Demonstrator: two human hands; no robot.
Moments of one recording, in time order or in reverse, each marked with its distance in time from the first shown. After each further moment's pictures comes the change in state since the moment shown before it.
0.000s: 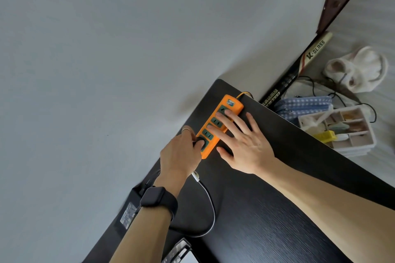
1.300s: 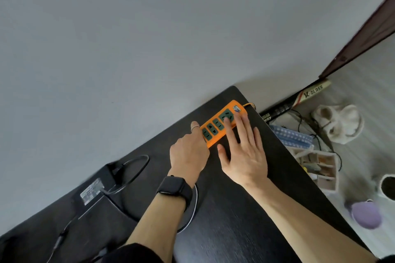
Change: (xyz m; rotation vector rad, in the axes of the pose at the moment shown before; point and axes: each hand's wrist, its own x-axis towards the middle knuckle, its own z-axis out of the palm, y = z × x) left_hand 0.006 0.028 0.026 -0.161 -0.063 -0.224; right_hand 0.003 0.002 -0.004 -0.064 -0.037 0.172
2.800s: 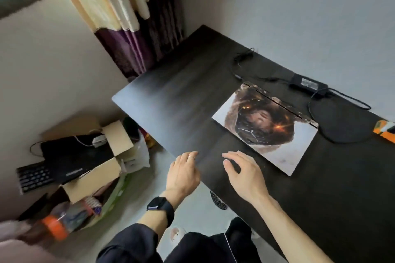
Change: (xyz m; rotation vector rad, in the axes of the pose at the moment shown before) left_hand -0.664 -0.206 0.231 -0.664 0.321 -0.827; right_hand -0.492 -0.240 -0.136 0.306 -0.773 -0.776
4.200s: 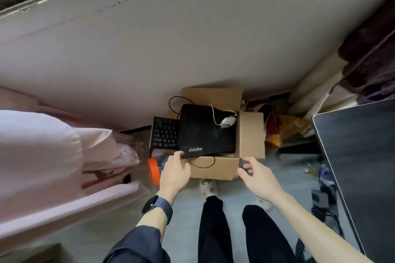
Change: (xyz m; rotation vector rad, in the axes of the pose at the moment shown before) left_hand -0.045 -0.567 -0.096 -0.519 0.092 -1.113; right_hand 0.190 -0.305 0.495 -0.307 -0.980 -0.070
